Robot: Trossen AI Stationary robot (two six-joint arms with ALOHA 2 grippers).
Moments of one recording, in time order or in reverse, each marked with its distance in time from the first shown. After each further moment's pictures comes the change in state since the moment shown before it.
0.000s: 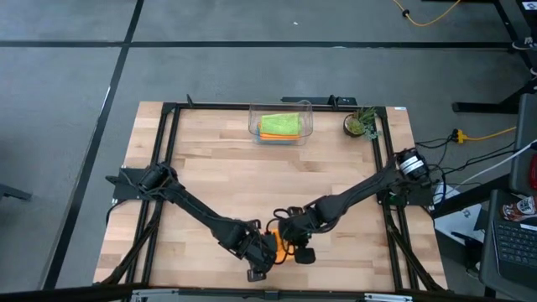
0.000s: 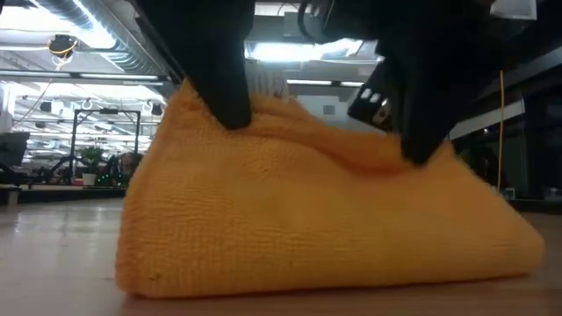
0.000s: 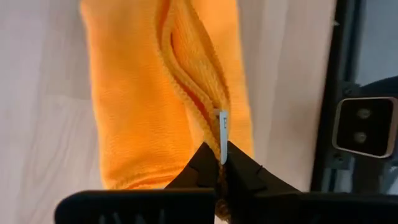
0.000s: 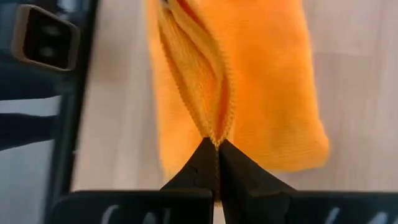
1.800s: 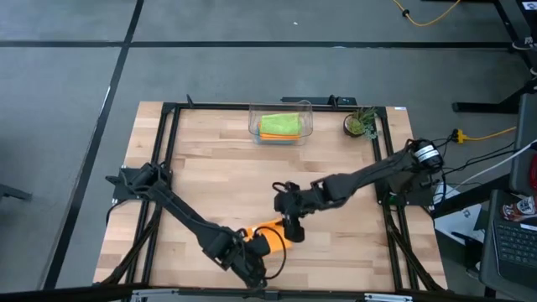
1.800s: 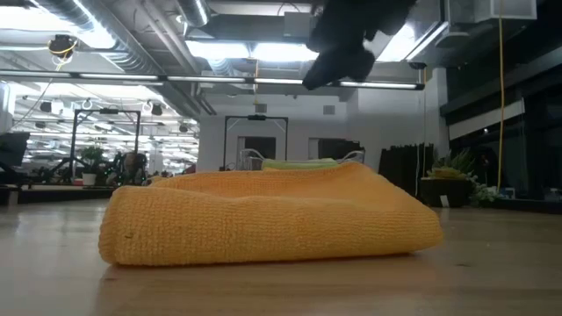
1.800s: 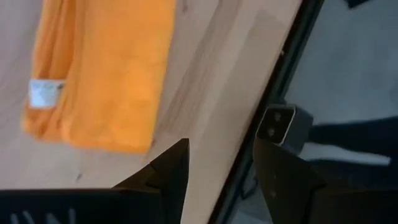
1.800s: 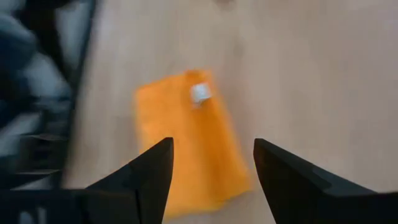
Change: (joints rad) left arm -0.085 -0.058 0.109 -0.120 -0.040 -0.416; right arm -0.104 -0.161 0.001 0.052 0.224 -0.010
